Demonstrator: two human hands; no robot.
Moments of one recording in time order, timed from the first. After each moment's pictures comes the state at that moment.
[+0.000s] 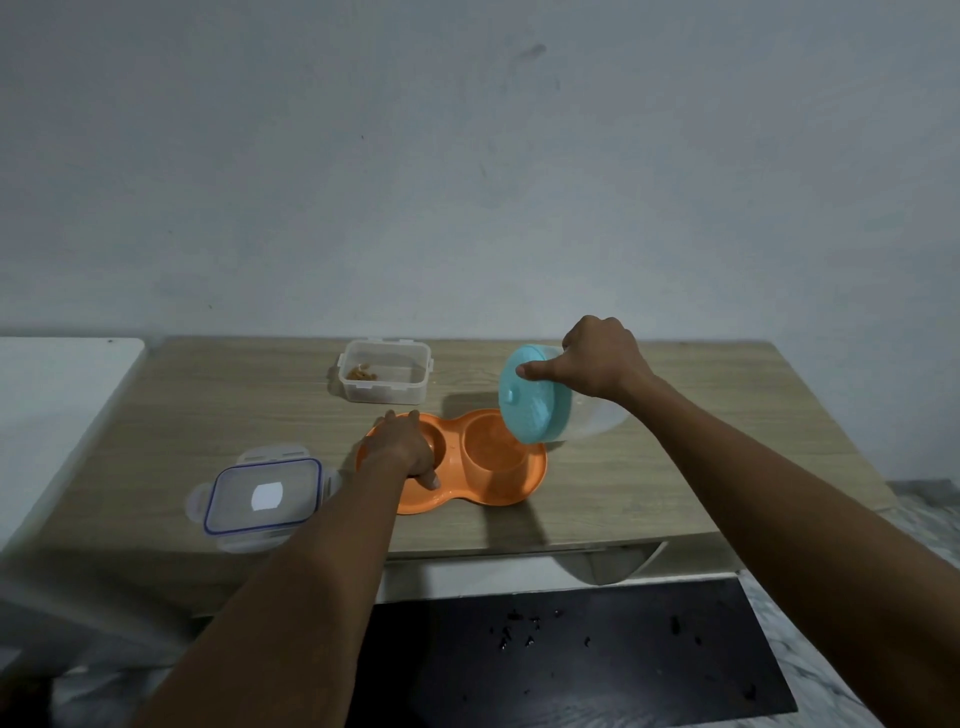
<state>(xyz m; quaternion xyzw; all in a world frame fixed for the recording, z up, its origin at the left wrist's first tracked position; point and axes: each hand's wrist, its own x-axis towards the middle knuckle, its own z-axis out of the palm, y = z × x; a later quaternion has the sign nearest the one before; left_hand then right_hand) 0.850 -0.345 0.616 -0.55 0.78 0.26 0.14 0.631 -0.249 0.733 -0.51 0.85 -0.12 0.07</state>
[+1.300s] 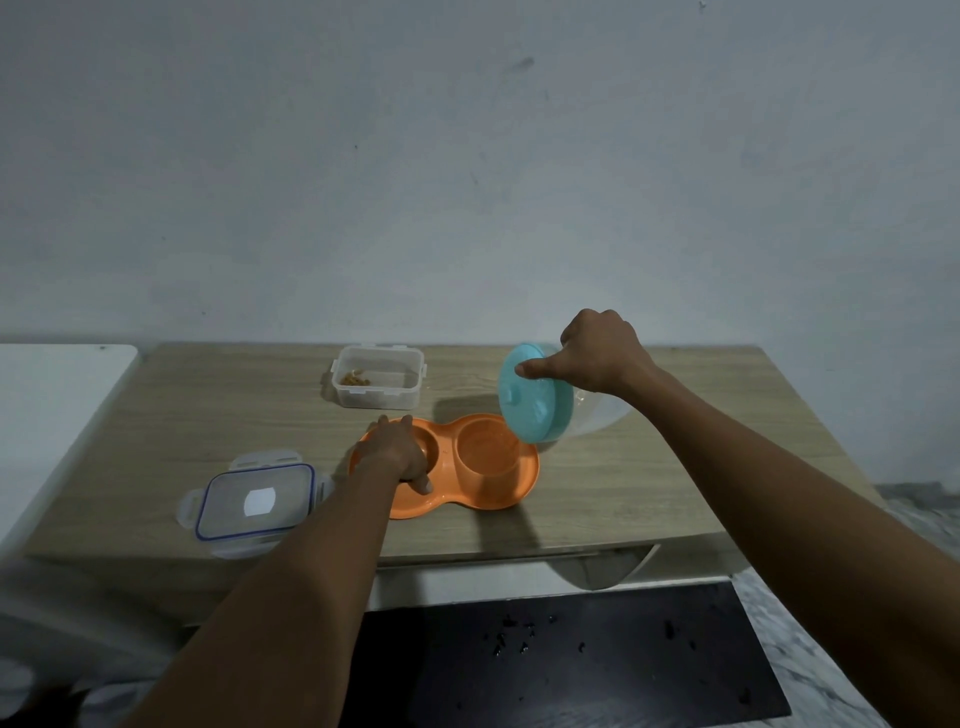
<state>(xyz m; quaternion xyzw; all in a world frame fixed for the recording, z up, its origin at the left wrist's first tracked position) 0.849 -0.347 0.612 -0.55 0.78 0.26 0.14 0.626 -0.243 0.751 -0.53 0.84 -0.12 0.07</state>
